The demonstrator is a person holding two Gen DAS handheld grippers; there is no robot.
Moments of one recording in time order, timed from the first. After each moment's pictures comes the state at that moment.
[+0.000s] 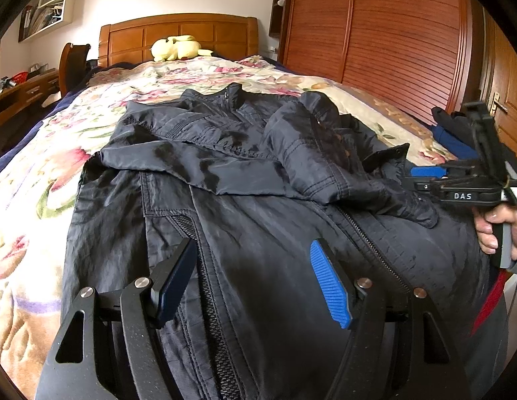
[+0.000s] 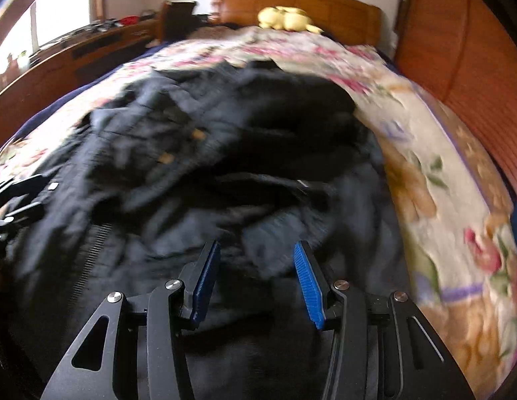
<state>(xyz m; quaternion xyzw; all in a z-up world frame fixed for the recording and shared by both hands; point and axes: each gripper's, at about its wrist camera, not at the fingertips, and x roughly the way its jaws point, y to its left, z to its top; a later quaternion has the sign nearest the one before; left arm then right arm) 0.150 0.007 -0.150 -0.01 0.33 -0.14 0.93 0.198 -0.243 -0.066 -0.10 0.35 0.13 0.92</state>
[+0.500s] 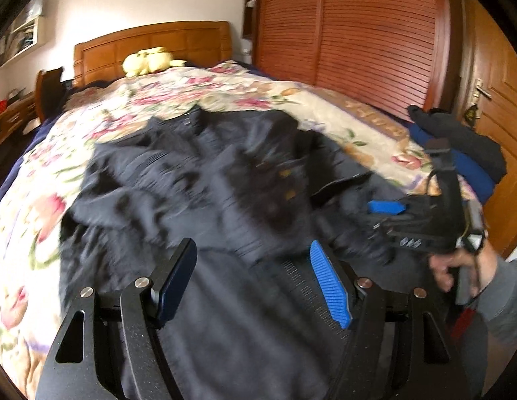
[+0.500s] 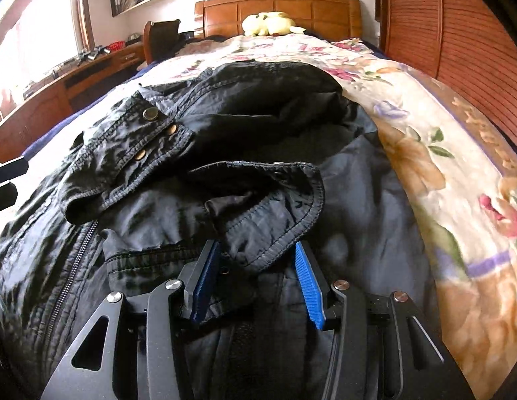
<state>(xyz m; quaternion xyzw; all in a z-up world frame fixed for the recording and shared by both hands) 0.167 -0.055 -0.092 0.03 0.33 -0.19 0.93 0.193 -0.250 -0.087 -0.04 0.33 0.14 0.93</state>
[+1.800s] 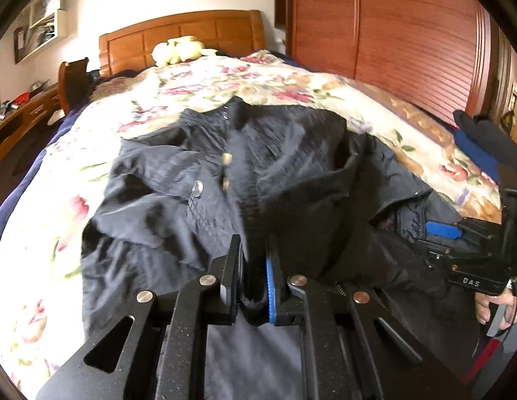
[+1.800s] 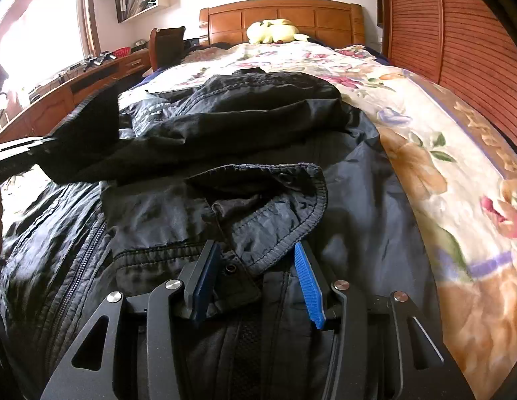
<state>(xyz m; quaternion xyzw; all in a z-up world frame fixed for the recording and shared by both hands) 0.208 -0.024 -0.096 0.03 0.35 -0.10 0.93 0.186 -0.260 -0.096 -0.04 0.31 0.15 0.94</state>
